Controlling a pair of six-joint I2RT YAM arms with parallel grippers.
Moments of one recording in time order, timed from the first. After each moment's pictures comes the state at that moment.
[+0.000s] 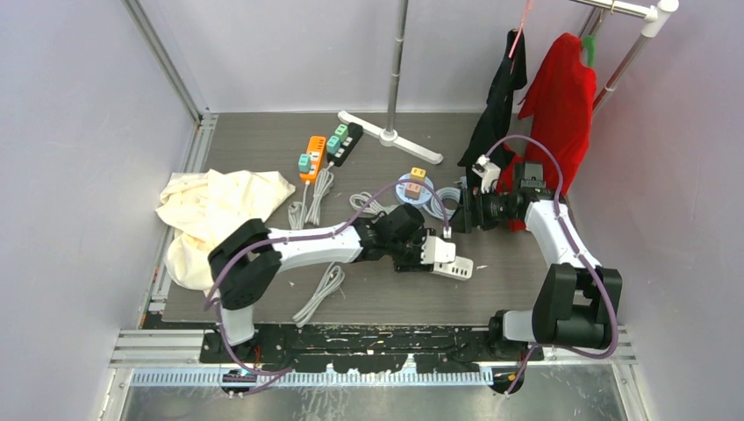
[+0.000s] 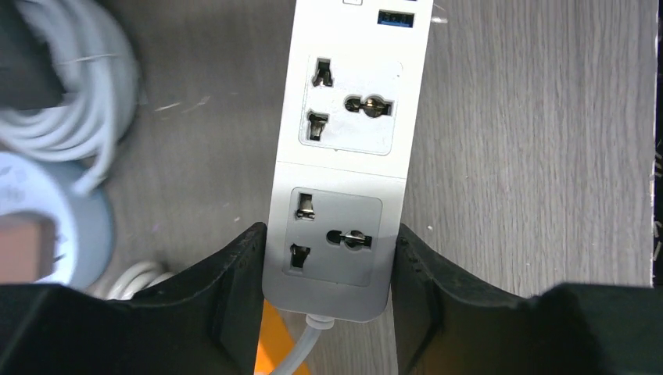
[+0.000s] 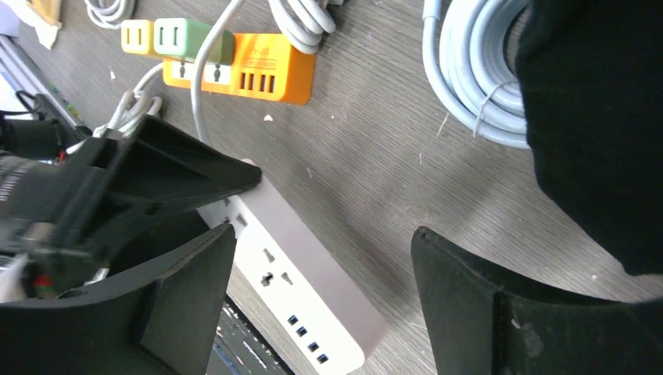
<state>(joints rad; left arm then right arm) -1.08 1.89 1.28 -0.21 0.25 0.62 -0.12 1.32 0.90 -0.69 -0.80 -0.26</state>
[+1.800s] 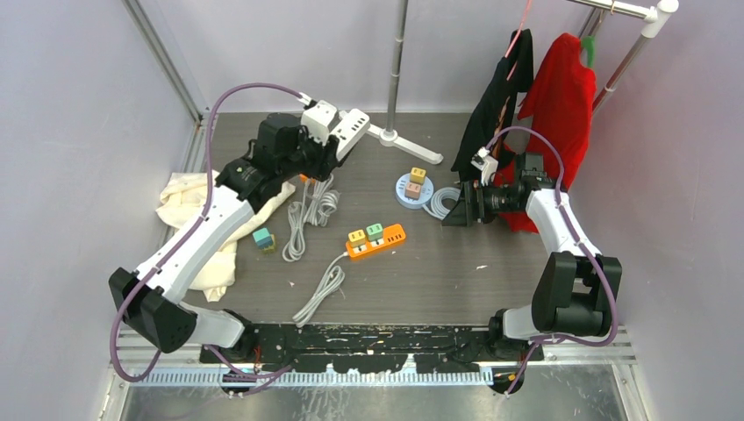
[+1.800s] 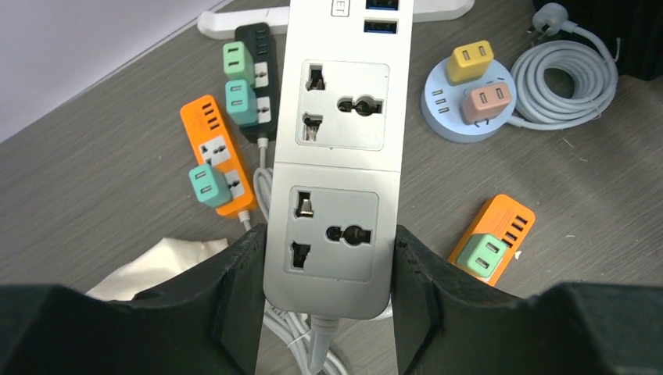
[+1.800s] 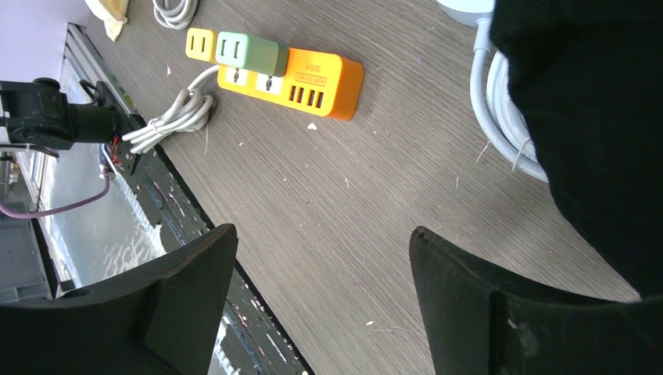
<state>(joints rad) -0.55 1.37 1.40 -0.48 -0.02 0.10 -0.12 1.41 1.01 -0.78 -0.93 -0.32</state>
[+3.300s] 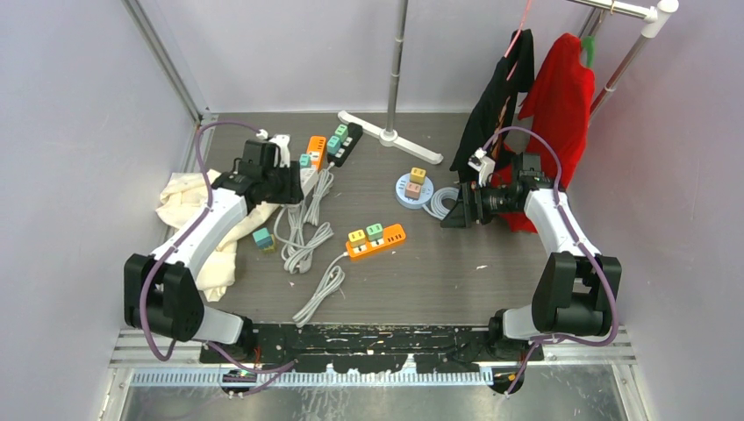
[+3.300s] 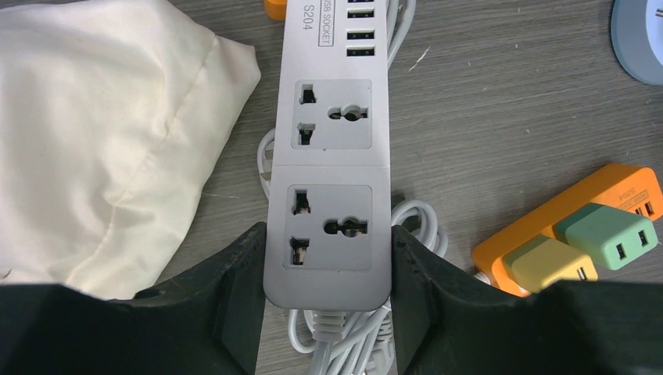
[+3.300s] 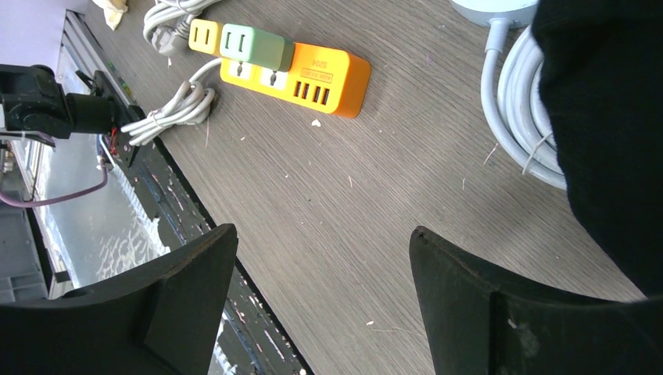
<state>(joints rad) -0.26 1.40 1.10 -0.51 0.03 -0.16 -0.10 1.41 1.01 -0.79 -0.93 -0.34</state>
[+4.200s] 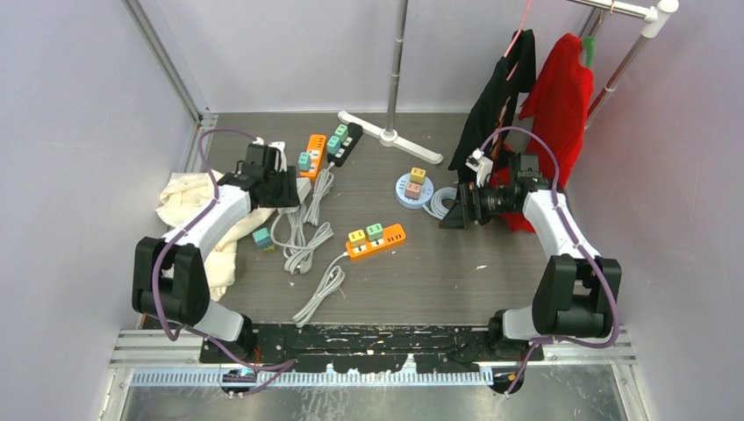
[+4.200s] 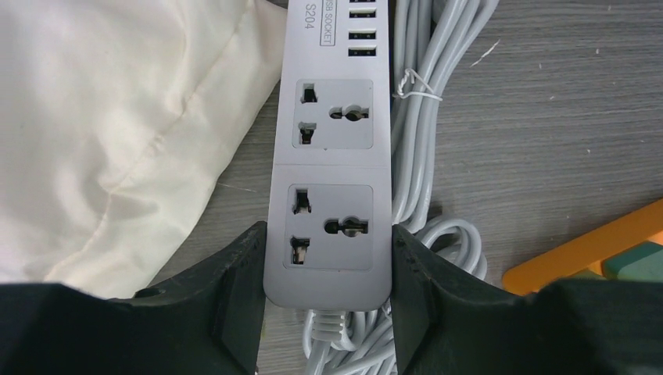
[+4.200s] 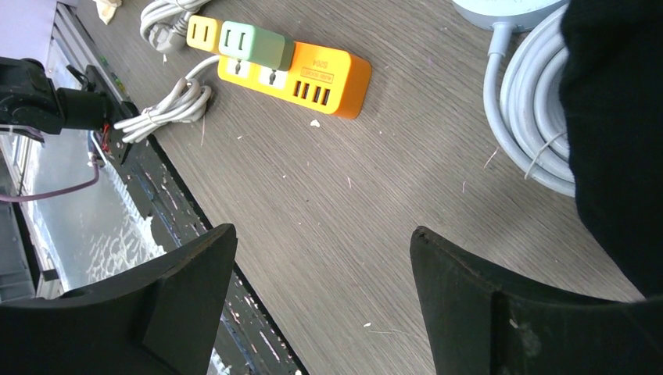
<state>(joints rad) -0.22 1.49 1.07 -0.48 0.00 -0.22 -0.09 1.40 1.01 -0.78 -0.92 -0.34</state>
